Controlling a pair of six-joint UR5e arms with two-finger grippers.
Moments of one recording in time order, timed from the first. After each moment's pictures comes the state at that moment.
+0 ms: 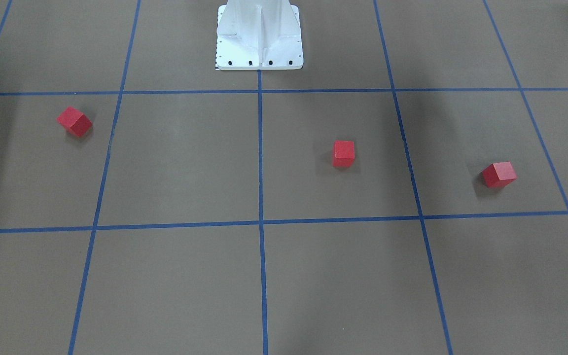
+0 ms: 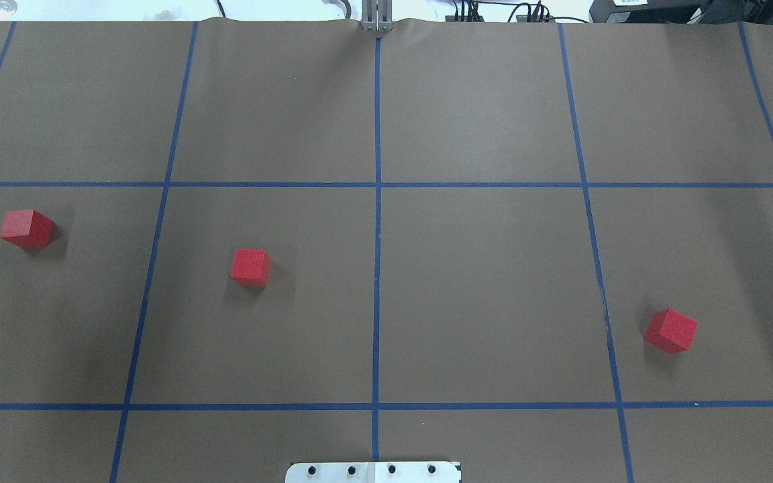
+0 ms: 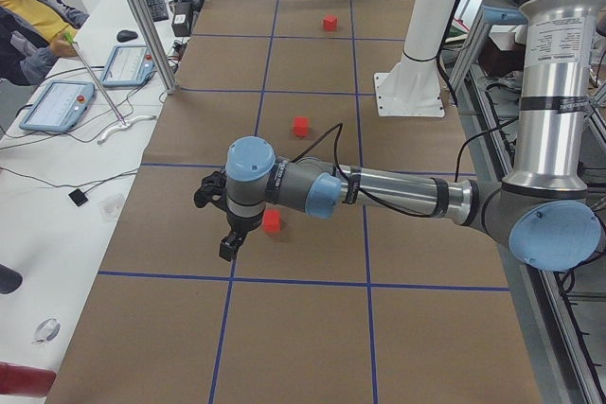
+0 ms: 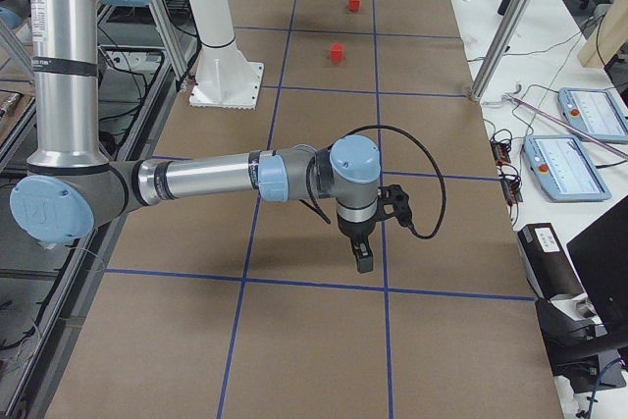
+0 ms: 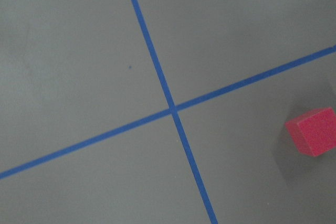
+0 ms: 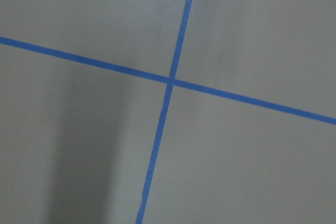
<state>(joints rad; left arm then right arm) -1.56 -1.59 -1.69 -1.76 -2.30 0.20 1.60 -1.62 1.79 -1.59 2.27 -0.17</state>
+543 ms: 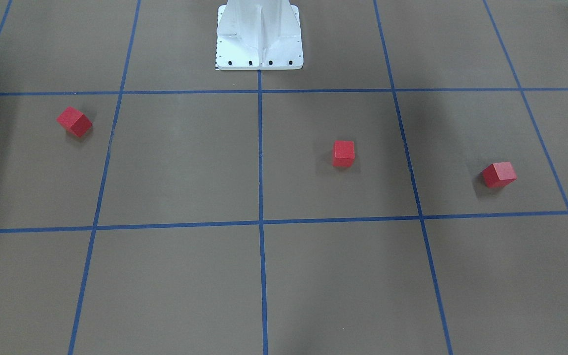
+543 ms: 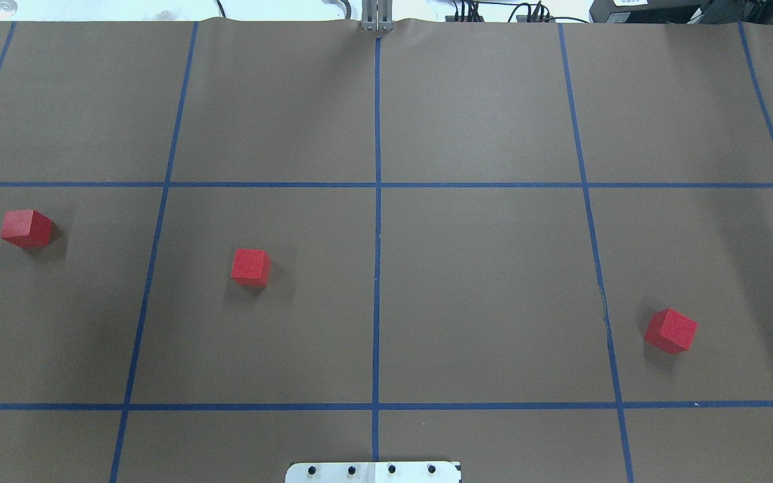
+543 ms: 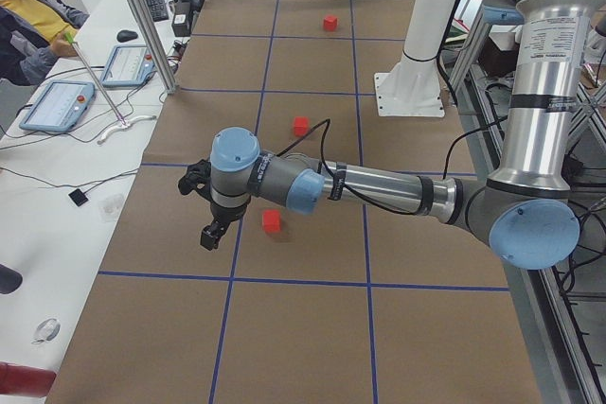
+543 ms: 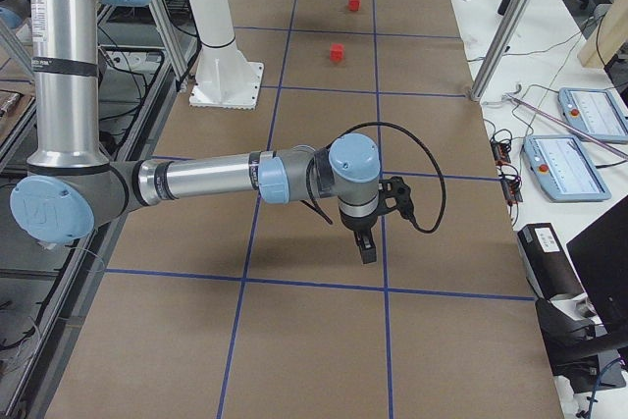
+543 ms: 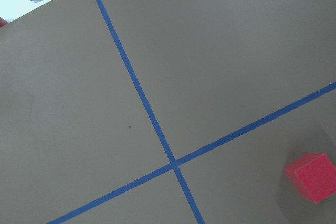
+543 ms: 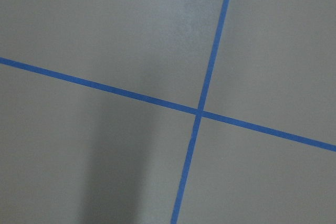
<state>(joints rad) -1.56 -1.64 -1.65 -1.79 -2.31 0.21 1.57 -1.64 1.82 -1.45 2.41 0.03</state>
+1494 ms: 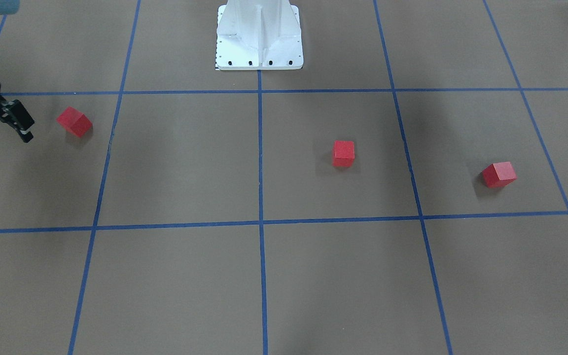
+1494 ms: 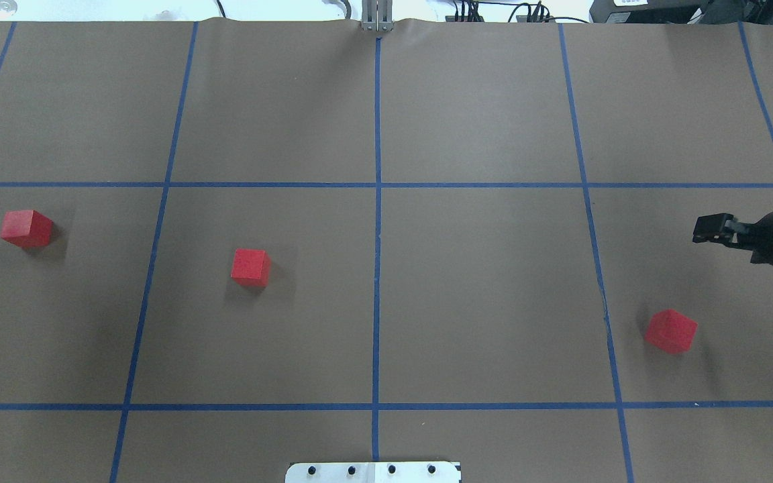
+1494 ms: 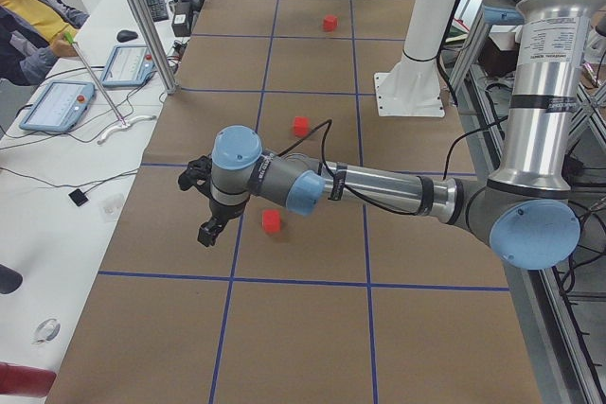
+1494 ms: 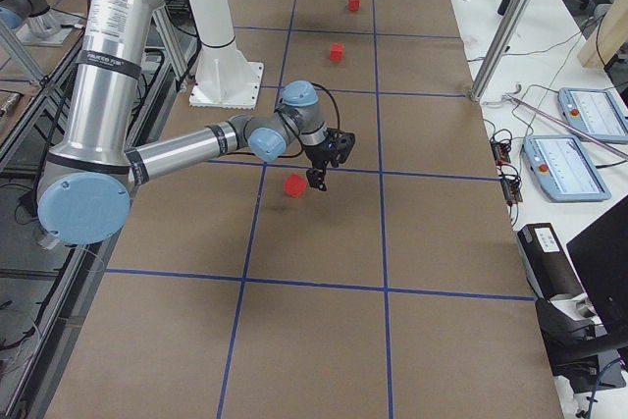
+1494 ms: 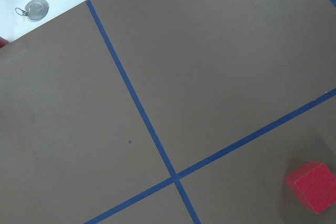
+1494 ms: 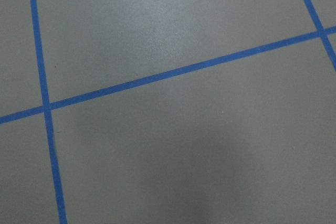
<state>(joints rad) -1.56 -1.63 -1.65 -1.85 -2.31 0.20 0.77 -1.81 2.08 -1.14 1.79 1.40</state>
